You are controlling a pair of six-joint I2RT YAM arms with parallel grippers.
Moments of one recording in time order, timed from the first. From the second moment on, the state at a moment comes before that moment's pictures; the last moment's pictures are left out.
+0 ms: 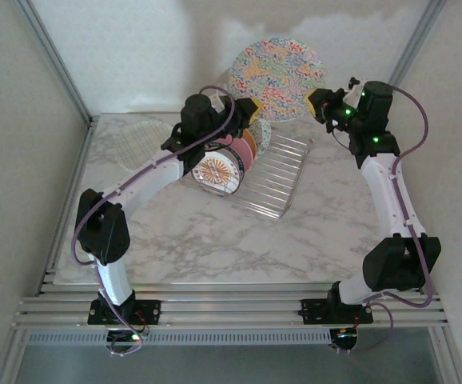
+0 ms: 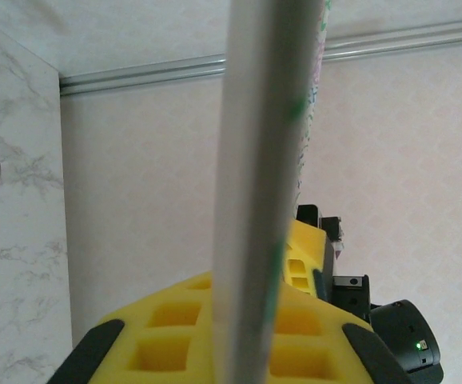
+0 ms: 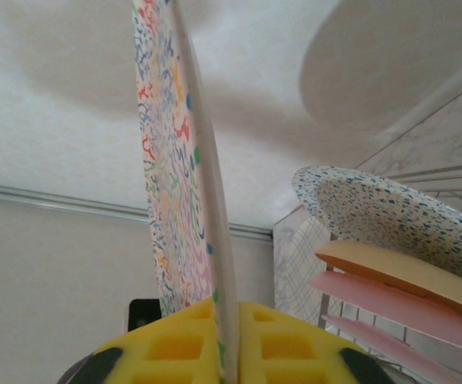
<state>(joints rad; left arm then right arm) -0.55 1.83 1.63 0.22 0.40 -1.43 0.05 1.50 1.53 -0.23 -0.65 1.11</state>
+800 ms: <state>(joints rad) -0.12 1.49 1.25 0.28 0.42 -1.45 0.36 1.12 1.38 -0.29 -0.38 0.43</state>
